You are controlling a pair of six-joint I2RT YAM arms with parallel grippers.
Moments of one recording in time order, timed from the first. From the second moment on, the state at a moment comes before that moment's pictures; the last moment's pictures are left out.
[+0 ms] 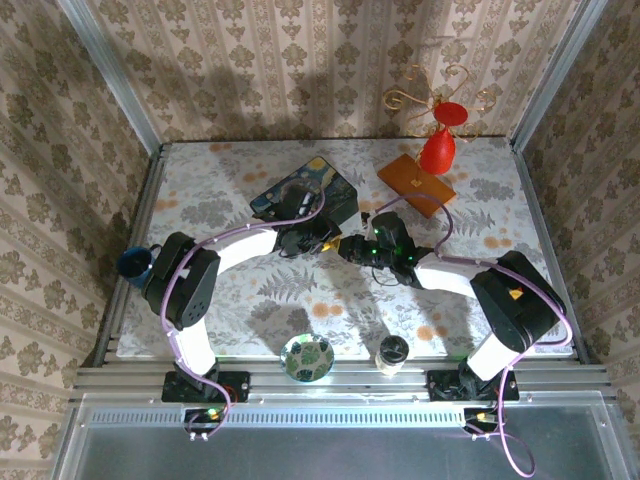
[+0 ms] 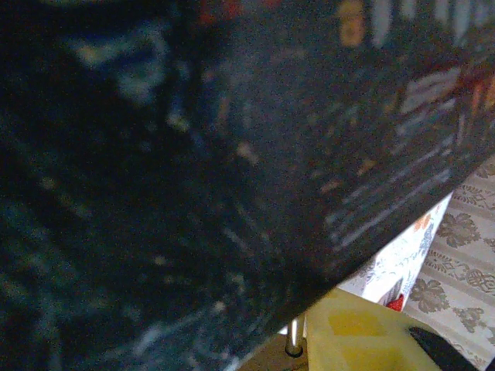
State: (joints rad) left arm -0.65 1.80 1.15 -0.20 0.36 -1.17; right arm 0.55 1.62 0.74 0.30 -0.31 0.82
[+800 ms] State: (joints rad) left arm -0.62 1.80 1.09 -0.12 0.26 -1.17; right arm 0.48 2.03 0.65 1.17 -0.54 1.48
